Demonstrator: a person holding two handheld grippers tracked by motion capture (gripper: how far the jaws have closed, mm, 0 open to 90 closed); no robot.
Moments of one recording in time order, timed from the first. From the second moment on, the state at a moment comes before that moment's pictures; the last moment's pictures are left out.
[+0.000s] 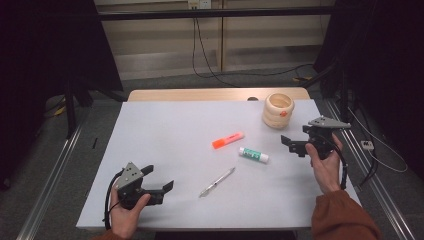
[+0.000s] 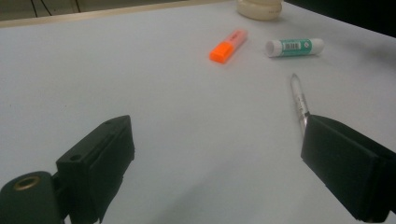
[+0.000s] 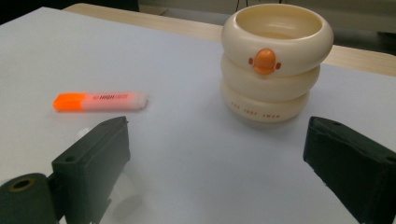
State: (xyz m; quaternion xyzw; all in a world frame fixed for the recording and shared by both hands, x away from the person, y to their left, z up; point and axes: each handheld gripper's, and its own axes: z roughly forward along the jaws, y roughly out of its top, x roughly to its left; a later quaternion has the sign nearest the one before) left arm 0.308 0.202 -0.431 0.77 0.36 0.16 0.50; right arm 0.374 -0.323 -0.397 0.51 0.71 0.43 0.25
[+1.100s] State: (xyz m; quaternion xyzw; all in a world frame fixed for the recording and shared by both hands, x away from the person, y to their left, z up) left arm 0.312 0.203 -0.432 0.77 0.36 0.15 0.50; right arm 0.515 -0.344 -0.378 0.55 0.71 0.36 0.25
